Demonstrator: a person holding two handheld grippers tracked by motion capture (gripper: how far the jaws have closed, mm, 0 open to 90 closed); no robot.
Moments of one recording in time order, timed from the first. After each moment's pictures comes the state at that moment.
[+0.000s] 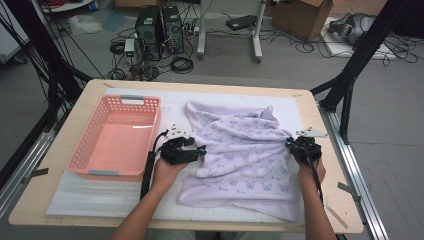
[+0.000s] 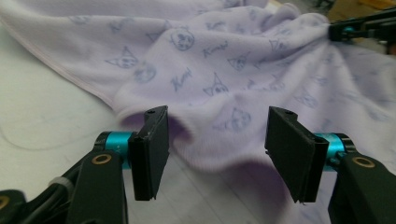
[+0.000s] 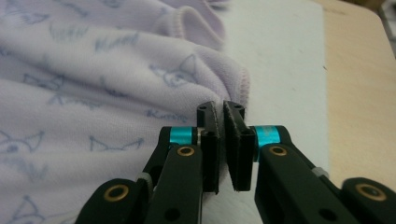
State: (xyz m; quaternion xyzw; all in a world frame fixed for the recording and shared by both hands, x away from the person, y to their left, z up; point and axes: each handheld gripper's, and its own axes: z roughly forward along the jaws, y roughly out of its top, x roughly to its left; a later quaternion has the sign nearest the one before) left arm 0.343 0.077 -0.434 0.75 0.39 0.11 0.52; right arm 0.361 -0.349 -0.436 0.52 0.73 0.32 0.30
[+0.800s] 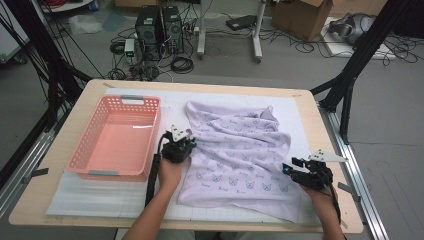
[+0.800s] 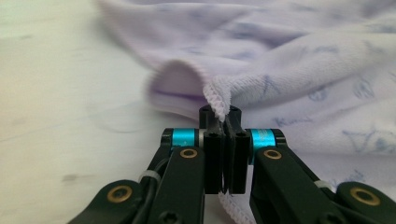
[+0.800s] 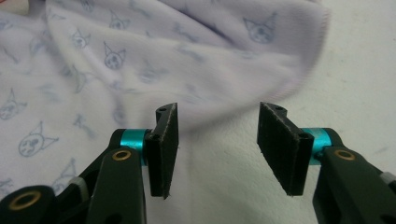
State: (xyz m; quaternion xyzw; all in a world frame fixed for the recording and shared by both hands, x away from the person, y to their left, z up) left arm 0.367 0.078 -0.447 0.71 0.49 0.25 0.44; right arm 0.287 -0.364 -0.438 0.46 0.76 0.43 0.18
